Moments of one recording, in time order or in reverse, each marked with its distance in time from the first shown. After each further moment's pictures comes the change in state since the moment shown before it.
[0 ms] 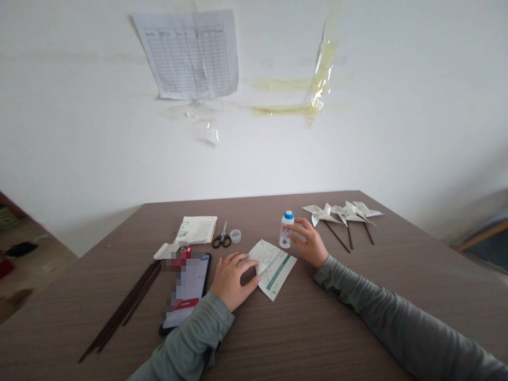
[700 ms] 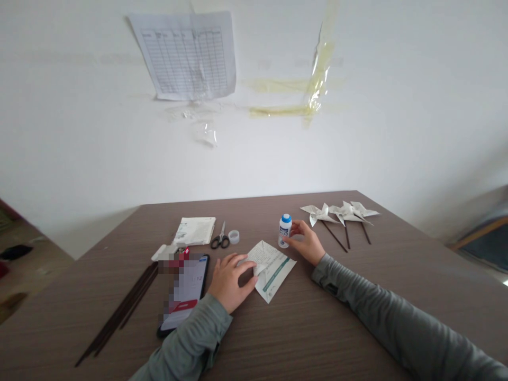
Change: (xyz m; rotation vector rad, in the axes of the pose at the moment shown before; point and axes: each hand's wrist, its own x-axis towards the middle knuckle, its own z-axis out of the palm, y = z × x) left_hand 0.000 0.002 -0.002 0.033 -0.007 -0.012; right_hand 0.007 -0.006 0.002 0.146 0.008 0.355
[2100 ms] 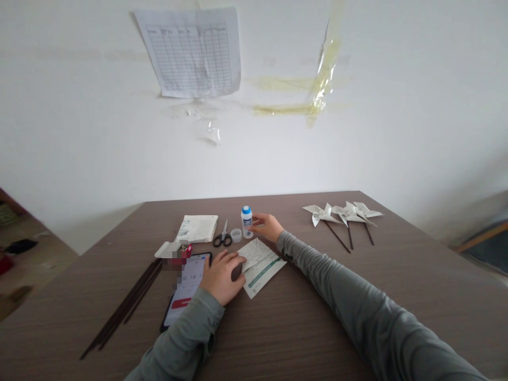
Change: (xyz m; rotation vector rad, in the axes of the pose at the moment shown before) left_hand -0.002 -0.037 -0.008 0.037 -0.023 -0.068; right_hand 0.076 -0.042 0.115 -0.017 -0.370 0.053
